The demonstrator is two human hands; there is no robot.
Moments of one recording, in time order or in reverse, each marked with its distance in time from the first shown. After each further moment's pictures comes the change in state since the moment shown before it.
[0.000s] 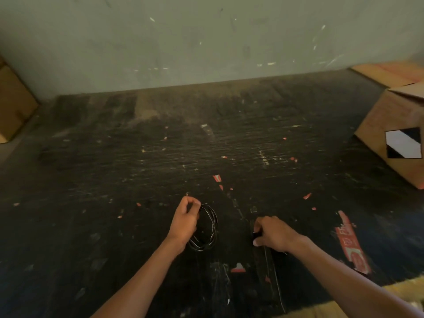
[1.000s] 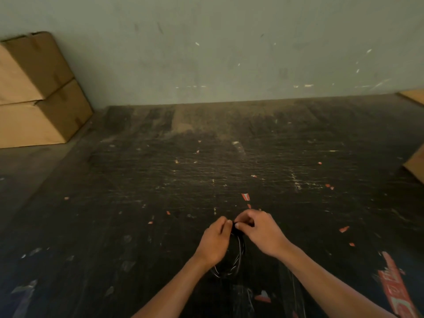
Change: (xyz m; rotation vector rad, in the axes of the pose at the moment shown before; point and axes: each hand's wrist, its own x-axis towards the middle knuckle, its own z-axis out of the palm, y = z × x) left_hand -0.016 0.011 -0.002 0.212 -0.080 0.129; right_hand 0.007 -0.108 -0.017 0.406 0.279 -0.468
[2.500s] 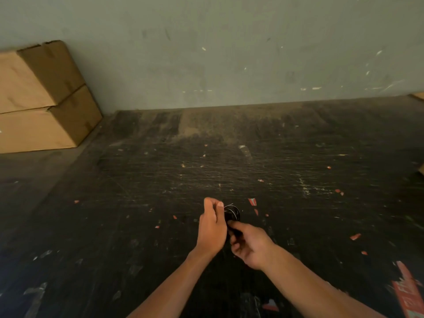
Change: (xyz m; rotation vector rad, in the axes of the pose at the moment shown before) left_hand 0.017 0.019 -0.020 -0.051 0.325 0.226; right_hand 0.013 -0.035 0.034 1.181 0.026 0.873
